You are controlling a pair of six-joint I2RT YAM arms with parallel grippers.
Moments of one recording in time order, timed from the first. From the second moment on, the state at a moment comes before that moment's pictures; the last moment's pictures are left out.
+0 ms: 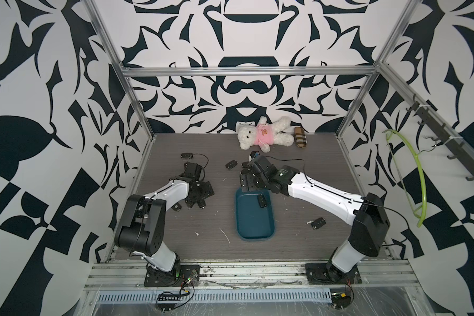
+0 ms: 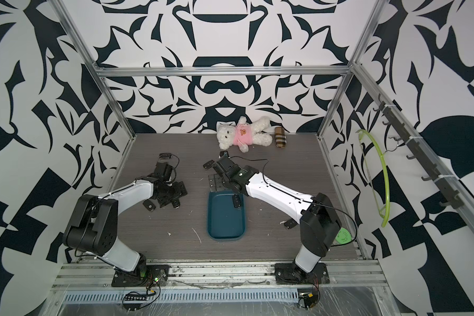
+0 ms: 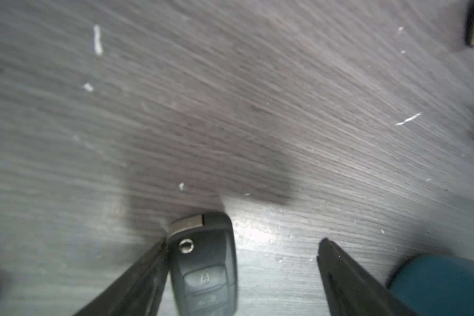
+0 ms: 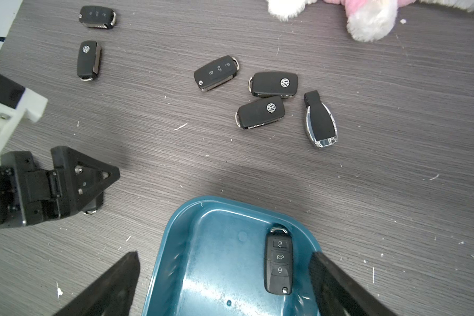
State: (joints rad) left arm -0.25 1.60 0.88 -0.50 0.09 -0.63; right arm 0.83 1.66 1.37 -0.63 0.19 0.53
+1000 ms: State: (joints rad) left arm -0.34 1.63 0.93 -0.63 -0.08 -0.64; right arm 0.82 1.65 1.34 -0.63 0.15 0.55
